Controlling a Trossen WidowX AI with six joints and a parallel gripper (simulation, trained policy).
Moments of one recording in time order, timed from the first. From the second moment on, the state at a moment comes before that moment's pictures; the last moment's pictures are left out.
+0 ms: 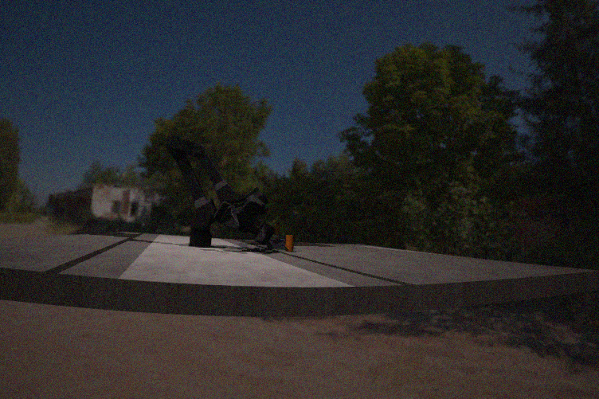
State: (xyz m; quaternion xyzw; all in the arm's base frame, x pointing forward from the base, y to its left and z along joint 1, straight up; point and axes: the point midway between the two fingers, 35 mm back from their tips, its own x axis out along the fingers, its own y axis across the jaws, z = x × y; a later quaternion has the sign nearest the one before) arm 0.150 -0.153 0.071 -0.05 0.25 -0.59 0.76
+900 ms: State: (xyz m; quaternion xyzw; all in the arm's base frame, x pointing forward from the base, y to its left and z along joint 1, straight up) arm 0.198 -0.140 0.103 -0.03 0.29 -0.54 0.79
